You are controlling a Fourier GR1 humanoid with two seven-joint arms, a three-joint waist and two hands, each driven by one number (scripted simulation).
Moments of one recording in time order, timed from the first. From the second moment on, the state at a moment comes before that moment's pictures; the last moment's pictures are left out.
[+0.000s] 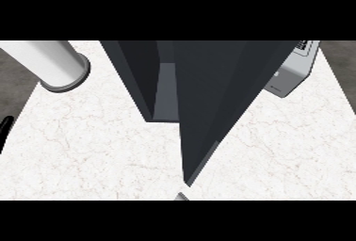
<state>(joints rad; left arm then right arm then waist) 0.29 0.73 -0.06 -1.95 0.95 0.03 -0.42 -0.44 -0.20 0.90 -2.35 0.08 -0.46 0.79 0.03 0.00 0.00</state>
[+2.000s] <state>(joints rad) 0.19 0.62 -0.04 -1.95 0.86 0.09 -0.30 -1.22 -0.02 0.37 -1.12 -0.19 -0.20 0.21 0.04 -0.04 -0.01</state>
